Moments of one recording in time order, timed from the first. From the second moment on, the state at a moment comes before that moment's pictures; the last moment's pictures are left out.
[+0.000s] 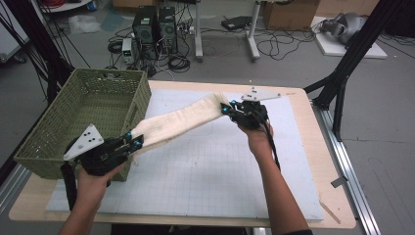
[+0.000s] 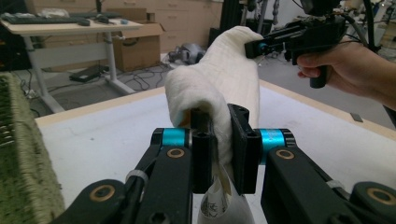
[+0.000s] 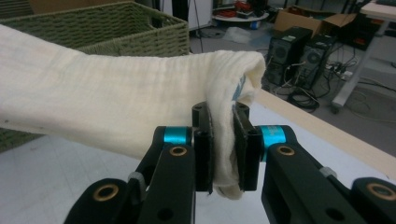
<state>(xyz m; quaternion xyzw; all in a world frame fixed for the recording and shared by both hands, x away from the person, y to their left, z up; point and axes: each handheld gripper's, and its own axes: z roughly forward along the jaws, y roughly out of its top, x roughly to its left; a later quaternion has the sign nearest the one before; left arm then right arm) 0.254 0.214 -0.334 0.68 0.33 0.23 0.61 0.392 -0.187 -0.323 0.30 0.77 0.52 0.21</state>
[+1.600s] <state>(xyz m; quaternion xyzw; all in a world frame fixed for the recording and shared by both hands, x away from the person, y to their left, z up) 0.228 0.319 -0.324 0.60 0.43 0.34 0.58 0.509 0.088 -0.248 0.22 0.80 0.52 0.20</state>
